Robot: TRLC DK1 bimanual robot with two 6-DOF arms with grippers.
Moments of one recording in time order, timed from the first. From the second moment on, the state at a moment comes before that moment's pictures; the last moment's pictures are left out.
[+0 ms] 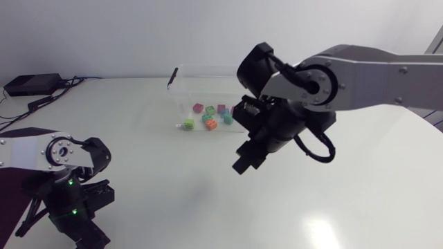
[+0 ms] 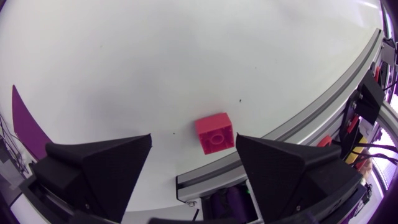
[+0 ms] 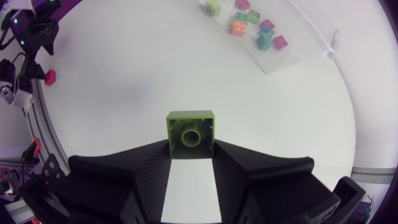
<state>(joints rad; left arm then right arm) -0.18 1.49 0.67 -1.12 -0.04 0.38 0.68 1.60 1.23 -0.82 0.04 -0.14</state>
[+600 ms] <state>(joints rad) -0.24 1.63 0.68 -1.12 -0.04 0.34 0.49 1.74 1.54 -0.80 0.03 -0.13</state>
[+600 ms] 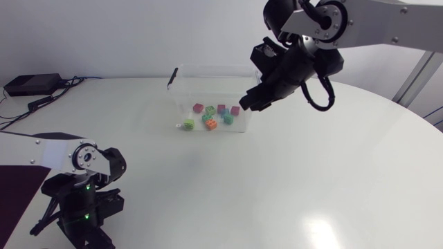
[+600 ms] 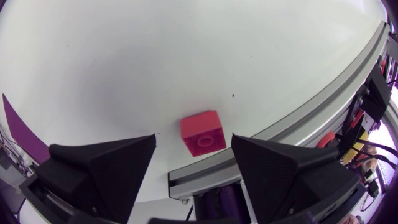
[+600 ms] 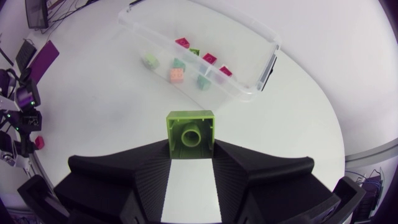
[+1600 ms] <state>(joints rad) -0.23 1.70 0.78 -1.14 0.06 0.34 0.40 2.15 2.00 -0.72 0.03 -0.05</state>
